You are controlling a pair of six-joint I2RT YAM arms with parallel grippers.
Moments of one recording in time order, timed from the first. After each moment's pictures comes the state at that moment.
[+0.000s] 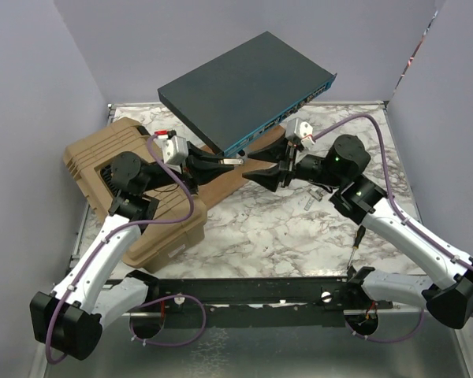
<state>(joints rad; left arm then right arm) -0.37 0.98 0.86 0.46 1.00 -0.19 0.71 1.14 1.08 0.15 -0.64 -0.04</state>
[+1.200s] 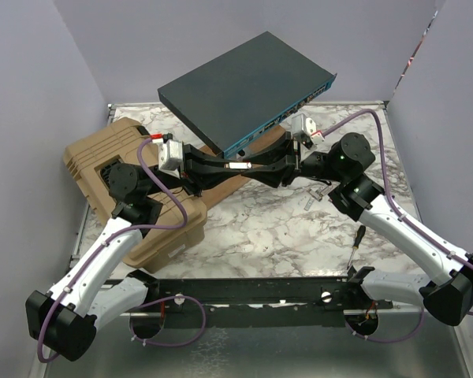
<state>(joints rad) -0.46 0.96 0.85 0.68 0.95 -0.38 0.68 1.17 1.09 0.35 -0.81 0.10</state>
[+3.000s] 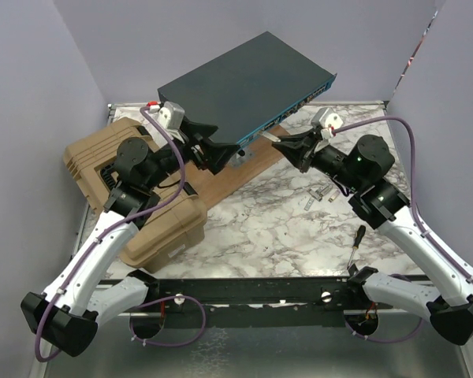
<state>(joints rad) -0.46 1.00 1.02 0.22 0.51 -0.37 0.61 1.04 1.10 0.04 -0.38 -0.13</state>
